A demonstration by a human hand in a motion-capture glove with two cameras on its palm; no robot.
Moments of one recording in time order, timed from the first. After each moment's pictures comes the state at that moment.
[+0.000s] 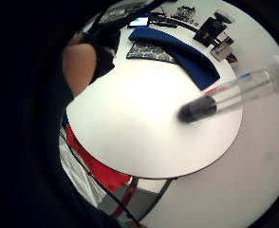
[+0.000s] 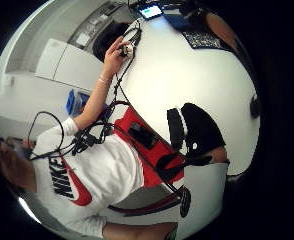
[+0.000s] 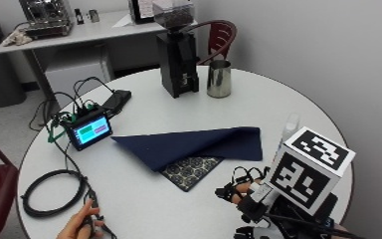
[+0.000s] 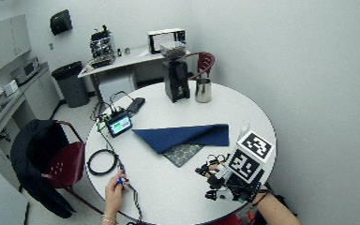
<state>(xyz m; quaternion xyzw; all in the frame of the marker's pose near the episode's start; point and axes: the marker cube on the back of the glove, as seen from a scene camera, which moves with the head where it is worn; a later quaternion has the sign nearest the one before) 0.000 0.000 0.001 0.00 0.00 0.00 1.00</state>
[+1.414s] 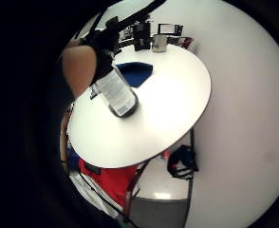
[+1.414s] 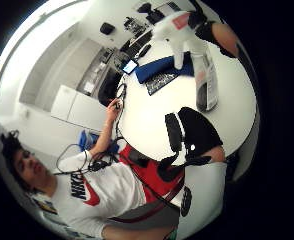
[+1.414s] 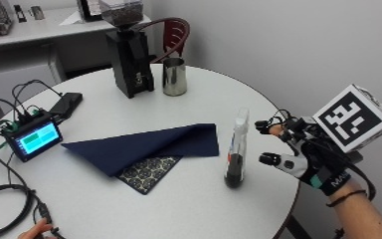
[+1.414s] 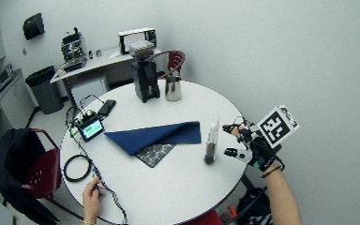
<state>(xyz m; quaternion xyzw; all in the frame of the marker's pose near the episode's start) 0.113 -0.022 -0.057 0.16 -0.12 0.11 0.97</state>
